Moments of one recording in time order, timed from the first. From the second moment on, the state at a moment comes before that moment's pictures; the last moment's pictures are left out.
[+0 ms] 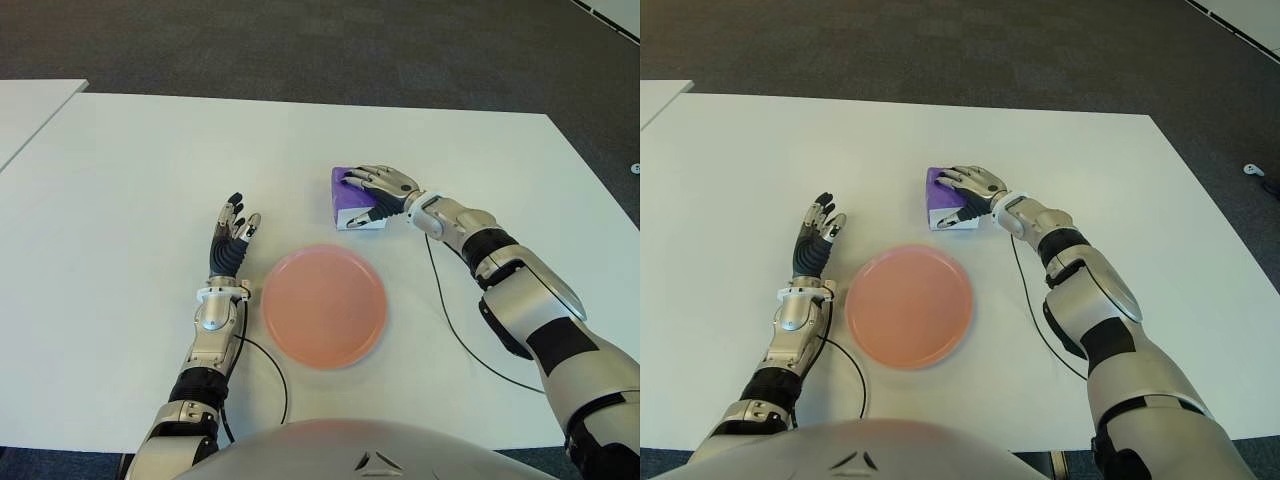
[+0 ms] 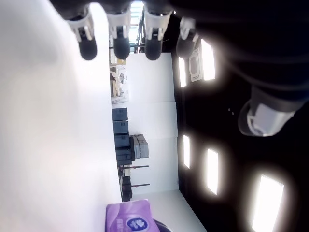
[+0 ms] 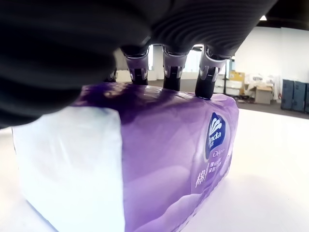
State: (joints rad) left arm -0.07 0.02 0.07 0.57 0.04 -0.57 0.10; right arm -0.97 -0.40 0.72 1.22 -0.92 -0.54 -0.26
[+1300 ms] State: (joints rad) left arm -0.03 0.01 0.06 0.51 0.06 -0.52 0.13; right arm -0.93 -0.32 0.78 1.28 -0.93 -0.42 -0.40
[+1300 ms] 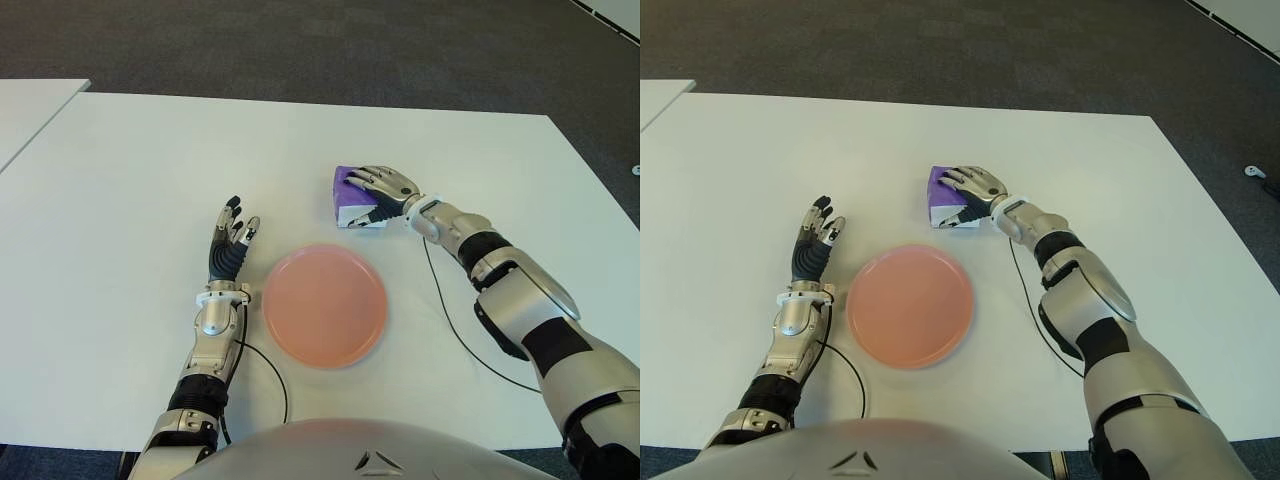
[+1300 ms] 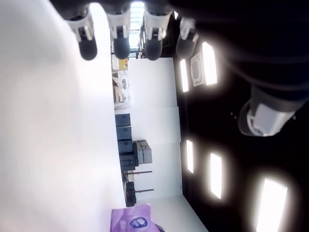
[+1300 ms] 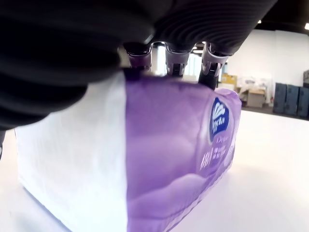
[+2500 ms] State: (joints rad) left arm -0.01 0.01 0.06 0.49 0.06 -0.53 0.14; right arm -0.87 -0.26 0.85 1.31 -0.90 -0.29 -0.56
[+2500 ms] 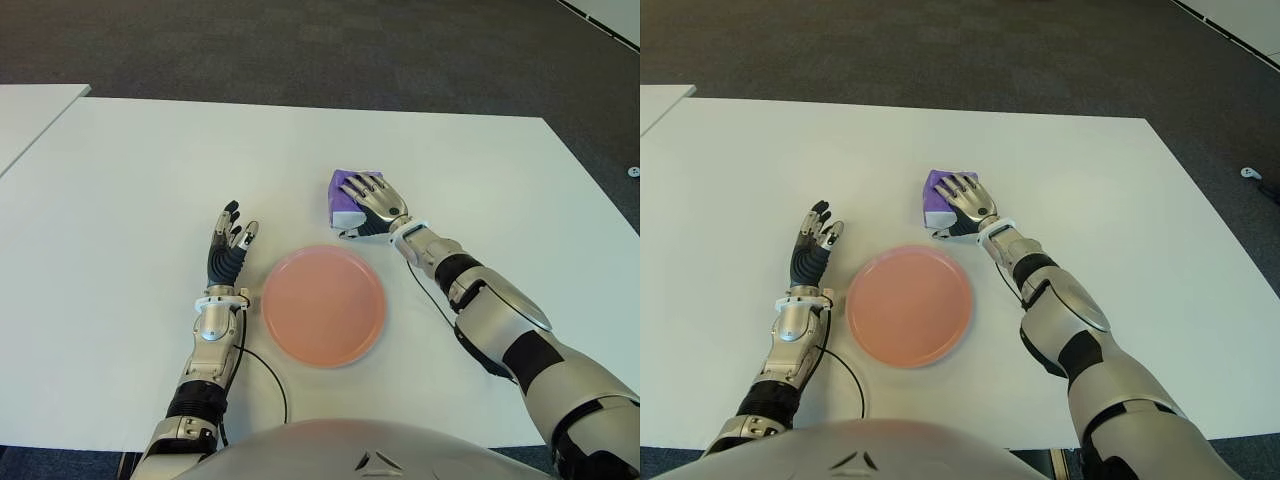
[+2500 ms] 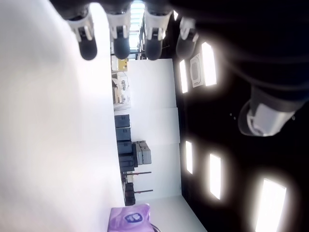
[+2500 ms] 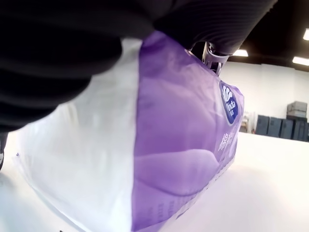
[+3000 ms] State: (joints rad) left arm -0.01 0.01 0.06 0.50 0.06 -0.55 0.14; right arm -0.87 -0.26 0.81 1.31 -0.86 -0.31 -0.52
